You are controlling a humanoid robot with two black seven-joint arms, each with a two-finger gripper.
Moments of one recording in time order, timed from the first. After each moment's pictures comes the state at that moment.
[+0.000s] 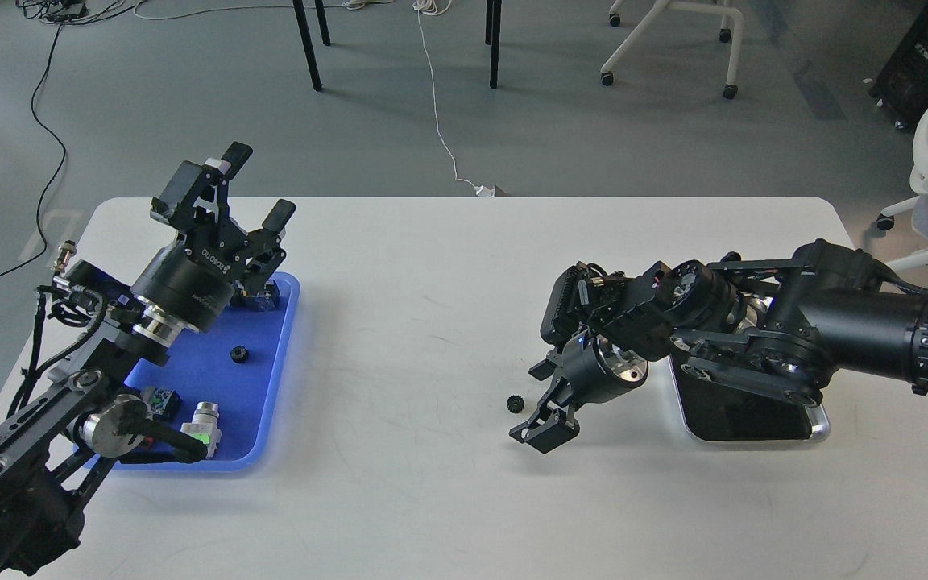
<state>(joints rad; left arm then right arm) -0.27 0.40 -1.06 -1.27 0.72 -0.29 -0.49 1.22 -0.24 -0.28 1.05 -1.85 0.35 0.49</state>
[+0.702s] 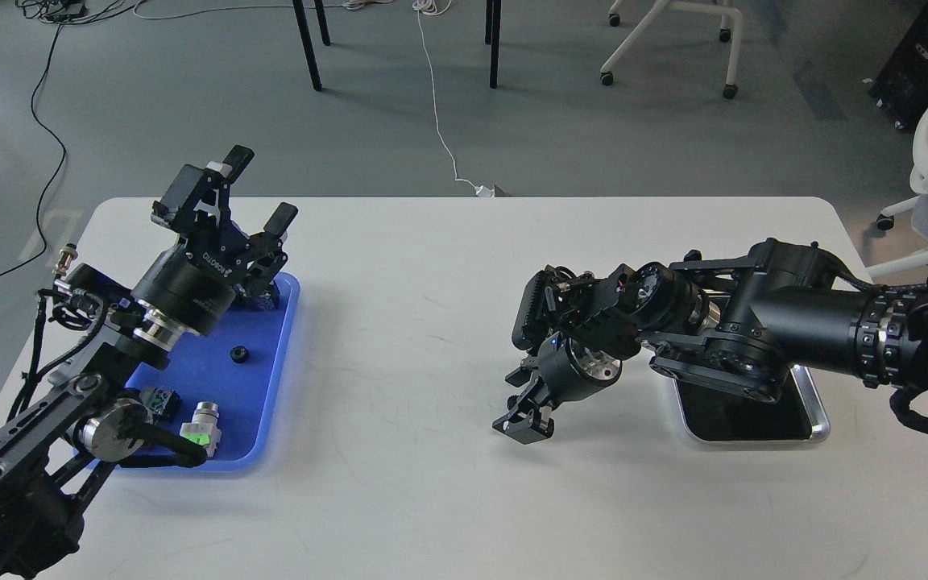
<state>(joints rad) -0.26 0.40 -1.06 -1.28 0.72 -0.30 -0.49 1.24 -0.14 -0.33 0.96 -1.85 0.33 0.49</state>
